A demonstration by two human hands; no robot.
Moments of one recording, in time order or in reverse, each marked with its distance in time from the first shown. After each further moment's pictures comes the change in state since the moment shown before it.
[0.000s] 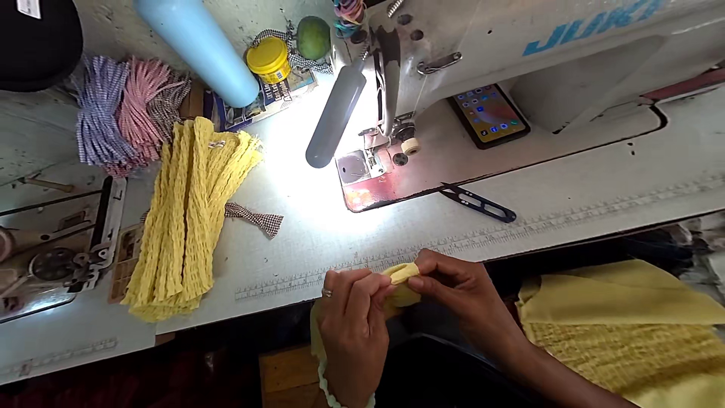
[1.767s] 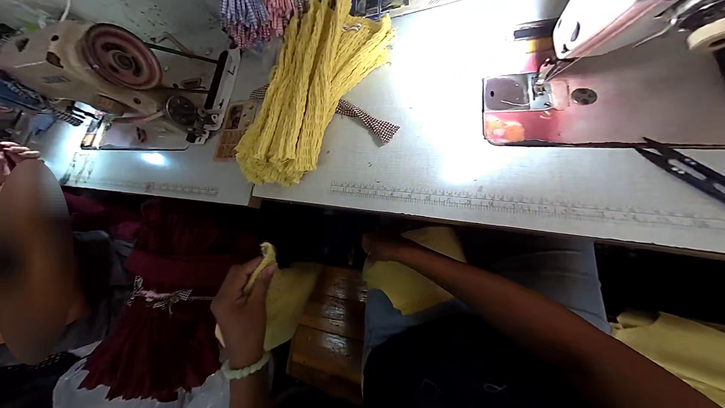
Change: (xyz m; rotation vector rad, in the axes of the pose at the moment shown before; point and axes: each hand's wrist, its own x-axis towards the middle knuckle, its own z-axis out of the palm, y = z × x) left_hand -0.154 -0.089 -0.224 0.419 0.244 -0.565; right_hand 0.031 0.160 0.189 -1.132 -1.399 0.505
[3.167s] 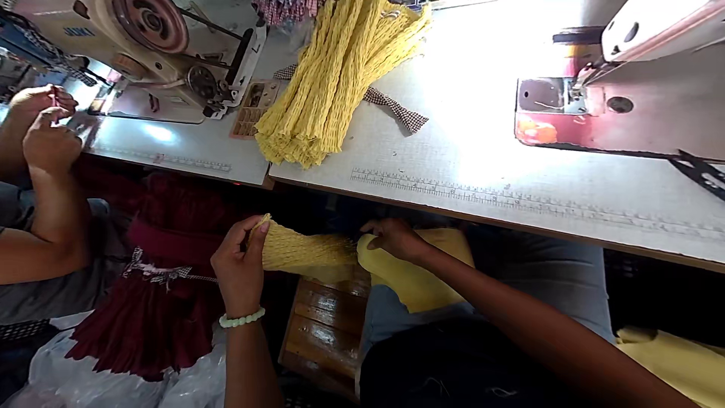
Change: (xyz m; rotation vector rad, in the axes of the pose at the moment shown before) left_hand 0.026 -0.029 0.003 -0.065 0.049 -0.060; right_hand -0.031 -0.010 0.000 0.322 0.291 -0.069
